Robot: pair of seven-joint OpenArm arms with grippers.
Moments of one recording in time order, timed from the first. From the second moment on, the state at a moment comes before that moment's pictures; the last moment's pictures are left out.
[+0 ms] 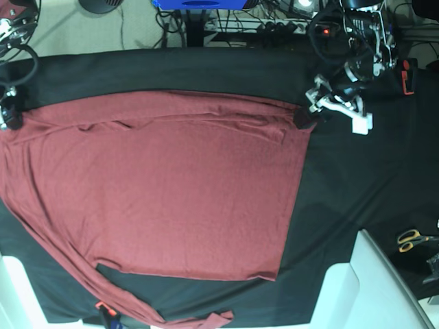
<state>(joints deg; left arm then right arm) 13.6 -8.5 -25.5 69.9 -48.6 -26.1 42.7 7.3 19.9 67.8 34.7 27.9 38.9 -46.6</state>
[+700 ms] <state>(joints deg) 14.1 -8.2 -25.4 68.1 -45.6 -25.7 39.5 7.3 19.9 67.8 34.8 27.9 38.9 -46.6</state>
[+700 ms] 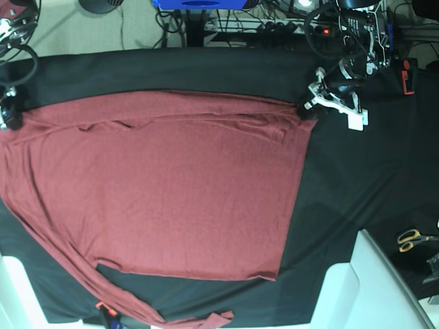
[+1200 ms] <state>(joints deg) 25.8 -7.9 -28.7 82.8 -44.7 -25.5 41.0 -1.2 17.8 67.7 49.1 39.2 38.9 -55.5</state>
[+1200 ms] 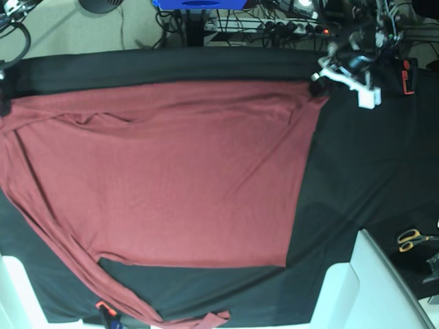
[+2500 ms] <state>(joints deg) 31.1 -7.9 -30.8 85.6 -44.5 -25.5 41.0 -8.8 10.4 71.6 58.5 39.0 35.1 -56.5</state>
